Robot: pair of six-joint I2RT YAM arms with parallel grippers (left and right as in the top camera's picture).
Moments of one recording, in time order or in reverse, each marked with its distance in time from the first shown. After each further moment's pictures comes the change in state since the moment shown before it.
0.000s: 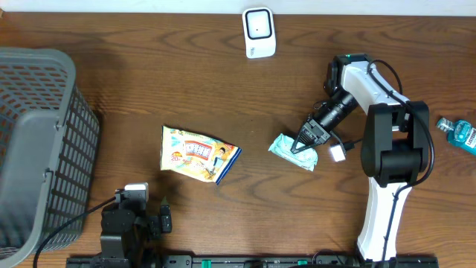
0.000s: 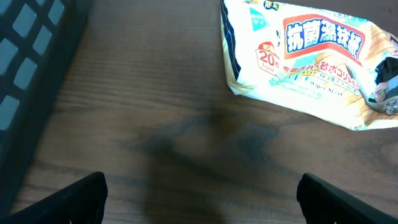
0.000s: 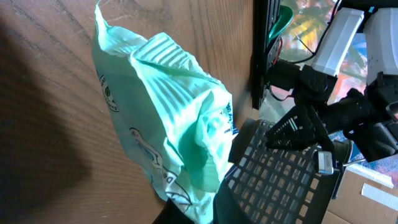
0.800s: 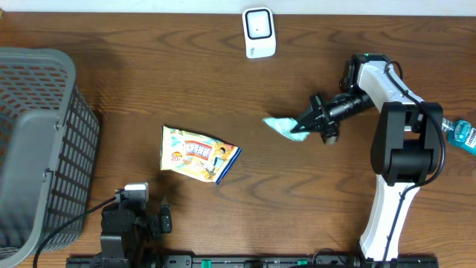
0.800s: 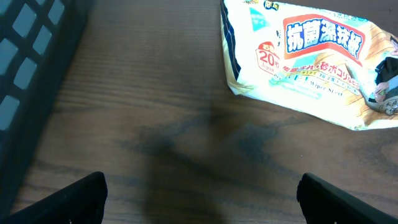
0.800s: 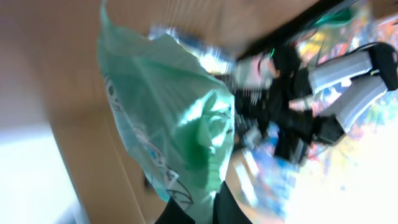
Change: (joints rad) left arm 0.000 0.000 0.000 0.000 0.000 0.000; right arm -0.090 0.000 0.000 0.007 -0.350 -0.892
